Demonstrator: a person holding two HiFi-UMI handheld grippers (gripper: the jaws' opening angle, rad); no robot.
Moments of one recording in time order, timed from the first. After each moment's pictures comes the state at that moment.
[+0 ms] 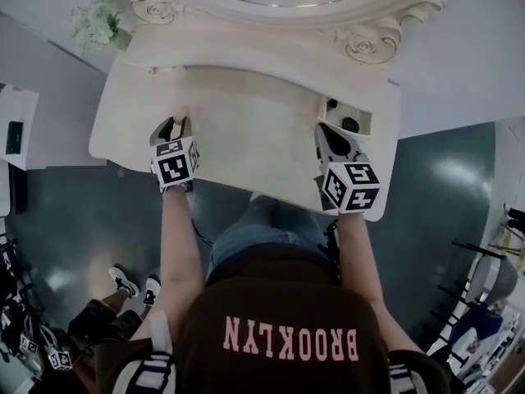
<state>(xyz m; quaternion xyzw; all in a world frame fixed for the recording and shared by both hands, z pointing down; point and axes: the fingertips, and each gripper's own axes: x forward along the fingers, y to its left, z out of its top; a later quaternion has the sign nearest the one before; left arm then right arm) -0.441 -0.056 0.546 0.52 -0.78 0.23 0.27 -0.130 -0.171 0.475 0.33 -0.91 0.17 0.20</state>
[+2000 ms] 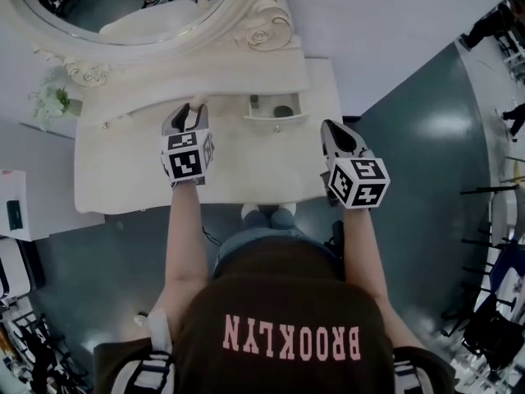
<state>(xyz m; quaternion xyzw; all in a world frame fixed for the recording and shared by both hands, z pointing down) -0.232 -0.194 0.457 0.68 -0.68 0.21 0.16 0.064 -0.188 0.430 0.47 -0.86 0.17 0.14</state>
